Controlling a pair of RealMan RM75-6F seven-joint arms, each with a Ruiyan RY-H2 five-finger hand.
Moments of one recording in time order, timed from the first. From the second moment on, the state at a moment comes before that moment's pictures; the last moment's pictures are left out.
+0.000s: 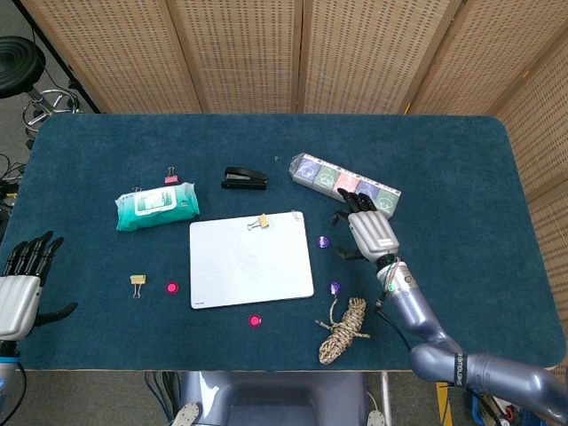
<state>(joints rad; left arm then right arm) -0.13 -1.11 -0.05 -1.68 1.48 1.45 0.06 0.73 -1.48 0.30 -1.55 -0.97 0.95 -0.33</state>
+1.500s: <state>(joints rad) -0.12 -1.09 -0.06 -1.68 1.47 1.45 0.03 0.85 -1.77 0.27 -1.14 -0.87 0.85 -0.34</state>
